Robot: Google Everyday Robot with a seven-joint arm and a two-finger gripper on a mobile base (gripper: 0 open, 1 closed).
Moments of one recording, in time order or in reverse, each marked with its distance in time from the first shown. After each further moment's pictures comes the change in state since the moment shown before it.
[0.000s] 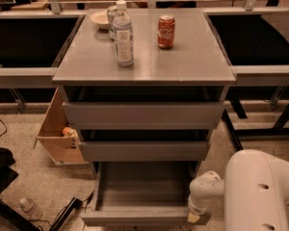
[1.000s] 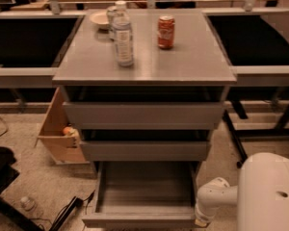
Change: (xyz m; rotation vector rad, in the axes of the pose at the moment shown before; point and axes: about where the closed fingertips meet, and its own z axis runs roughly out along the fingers) arm 0.022 0.032 -0.007 -0.020 -0.008 0.047
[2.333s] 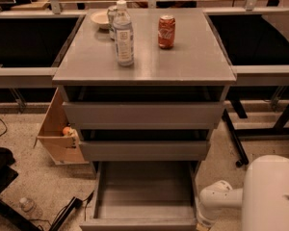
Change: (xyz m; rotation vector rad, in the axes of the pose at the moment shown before) arm 0.017 0.021 -0.001 -0.045 0.003 0.019
